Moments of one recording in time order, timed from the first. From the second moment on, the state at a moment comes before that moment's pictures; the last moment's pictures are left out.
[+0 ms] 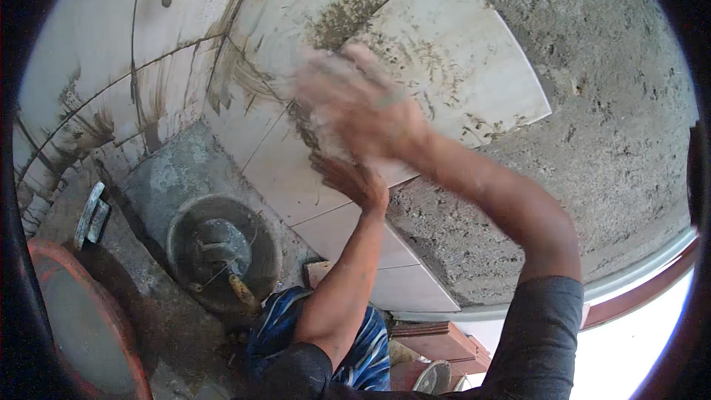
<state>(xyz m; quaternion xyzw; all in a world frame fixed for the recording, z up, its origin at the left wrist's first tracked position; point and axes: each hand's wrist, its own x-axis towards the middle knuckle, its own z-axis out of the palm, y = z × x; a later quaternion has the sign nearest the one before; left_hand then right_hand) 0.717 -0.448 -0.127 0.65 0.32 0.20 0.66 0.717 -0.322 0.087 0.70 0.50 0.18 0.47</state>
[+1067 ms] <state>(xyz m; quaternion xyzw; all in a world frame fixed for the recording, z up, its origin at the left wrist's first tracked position) 0.705 -0.427 -0.090 0.49 0.31 0.17 0.79 0.751 -0.354 0.058 0.72 0.45 0.10 0.52</state>
